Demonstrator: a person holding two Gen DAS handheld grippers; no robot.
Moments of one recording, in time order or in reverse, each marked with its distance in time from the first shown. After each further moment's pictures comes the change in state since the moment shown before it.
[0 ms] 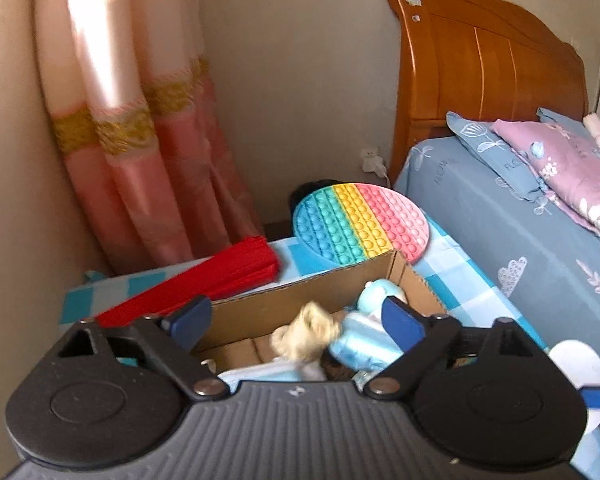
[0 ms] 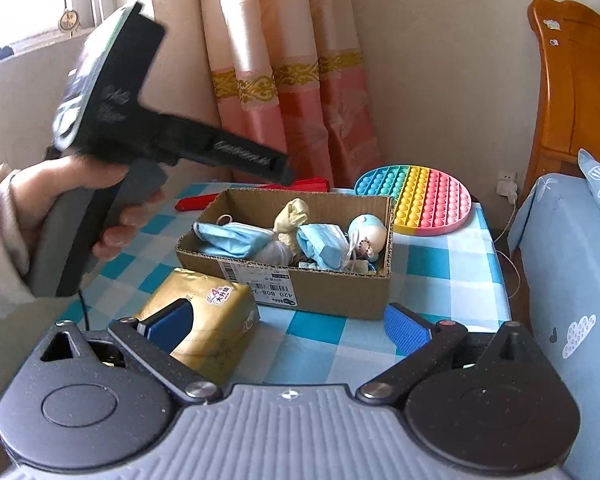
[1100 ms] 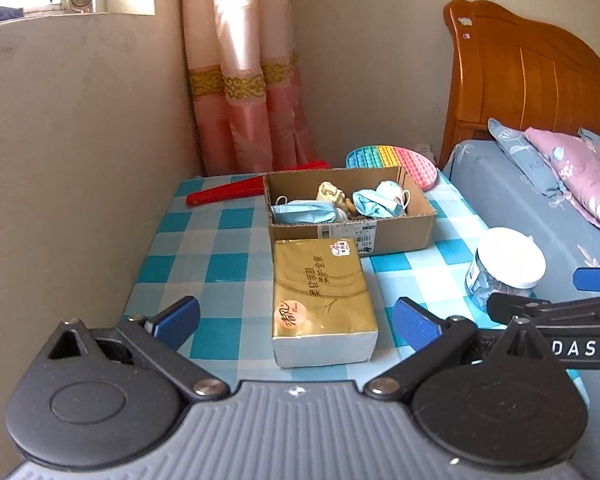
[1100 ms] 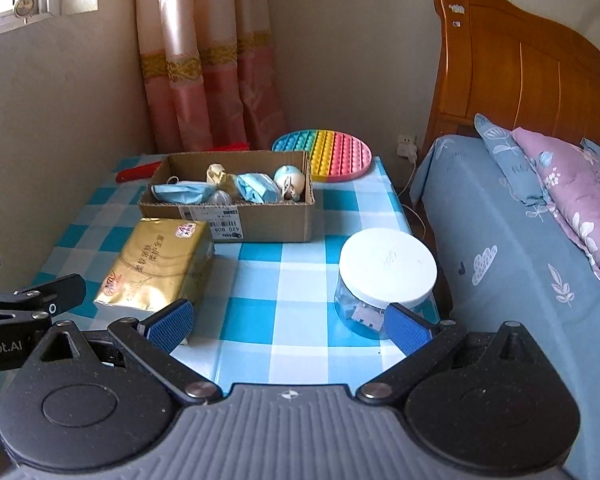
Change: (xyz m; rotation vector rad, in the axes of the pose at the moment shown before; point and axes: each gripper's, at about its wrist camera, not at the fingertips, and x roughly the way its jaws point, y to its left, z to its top) left arm -0.197 -0.041 -0.145 -0.155 -0.011 0.213; right arm -0.082 0.054 -0.042 0.085 0.073 -0.315
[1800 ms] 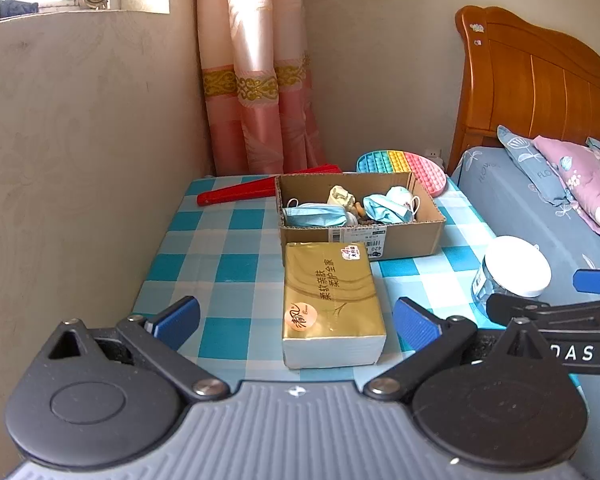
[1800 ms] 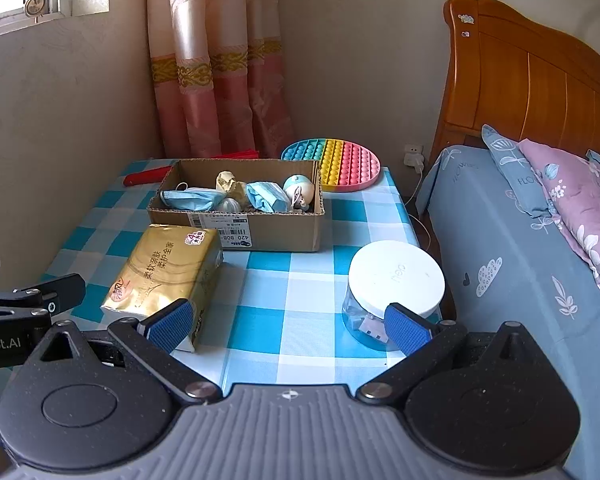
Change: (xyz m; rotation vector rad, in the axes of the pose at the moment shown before) left arm -0.004 0.005 0.003 -0.031 -0.006 0.024; right arm -0.001 0.006 0.004 -0.022 -0.016 0.011
